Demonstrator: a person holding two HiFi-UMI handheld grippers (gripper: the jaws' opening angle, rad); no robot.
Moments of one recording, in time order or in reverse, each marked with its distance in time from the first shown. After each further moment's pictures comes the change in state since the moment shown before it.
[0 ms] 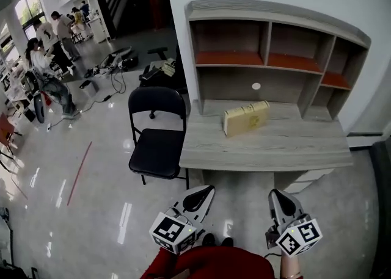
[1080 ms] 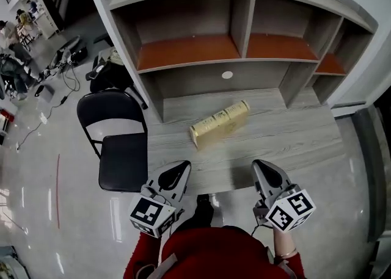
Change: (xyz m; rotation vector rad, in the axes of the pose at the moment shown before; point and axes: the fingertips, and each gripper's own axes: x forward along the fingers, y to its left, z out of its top) left arm 0.175 0.135 0.007 0.027 0.133 -0.120; right arm 0.162 -0.115 0.035 0.075 0.065 -0.122
